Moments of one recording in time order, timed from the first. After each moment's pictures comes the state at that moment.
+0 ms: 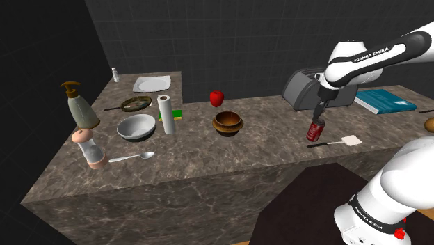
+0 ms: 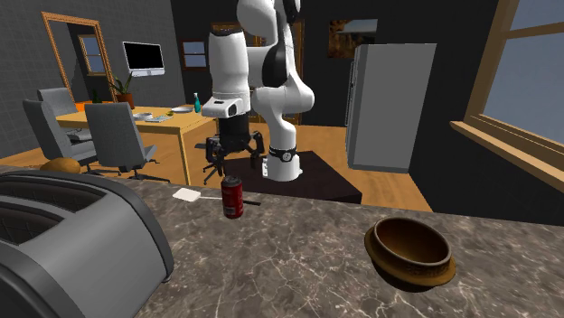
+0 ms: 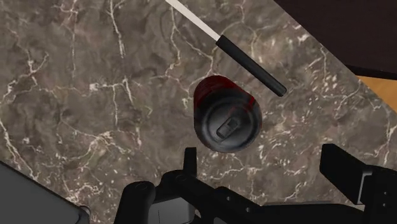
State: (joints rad) arm -0.10 -0.36 -0.50 -2.61 -0.23 2.27 -0.61
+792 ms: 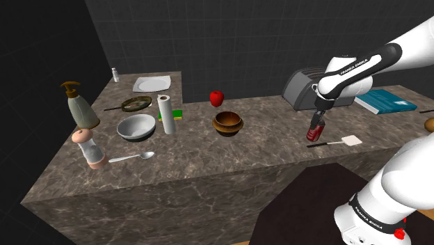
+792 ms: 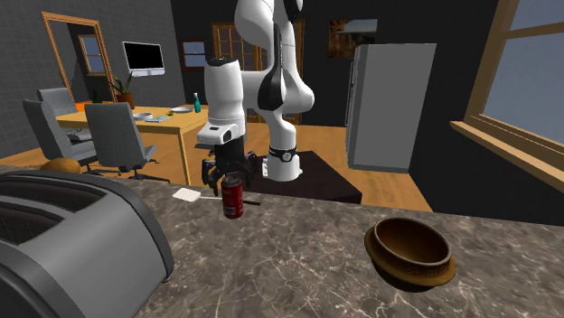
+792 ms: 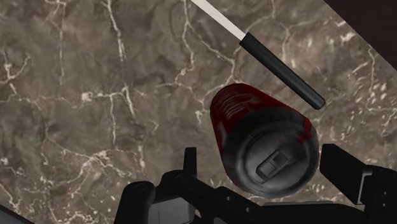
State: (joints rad) arm -0.08 -0.20 -0.56 -2.64 -0.18 2.45 -0.69
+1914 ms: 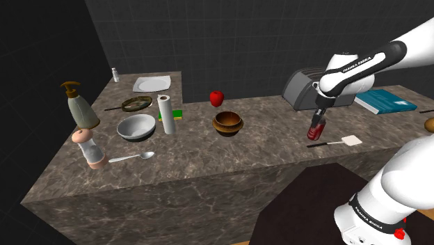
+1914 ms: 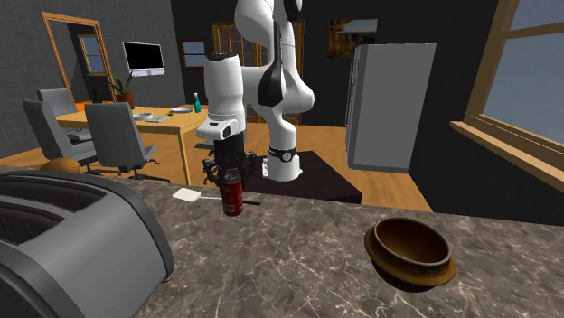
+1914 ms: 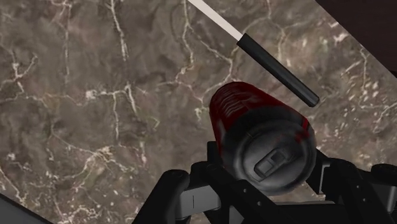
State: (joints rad) arm -0.09 -0.23 -0.56 -2.63 -0.19 2.42 -0.67
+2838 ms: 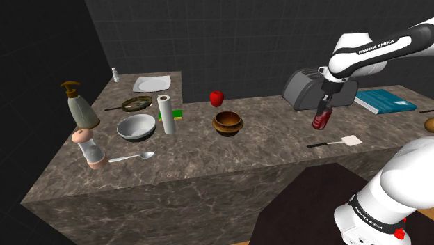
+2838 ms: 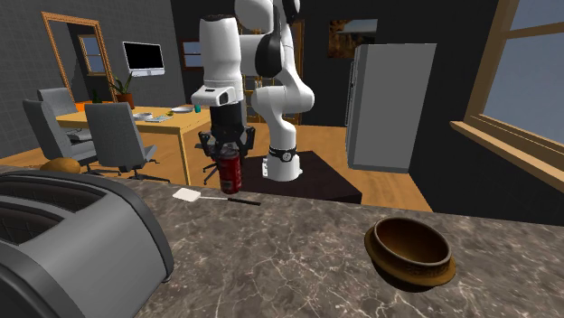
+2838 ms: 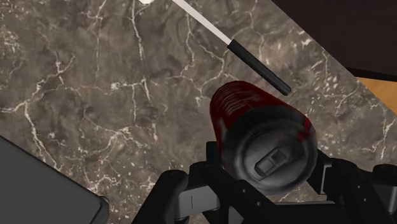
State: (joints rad) arm -0.11 -0.38 -0.51 -2.54 -0.23 2.19 -0.64
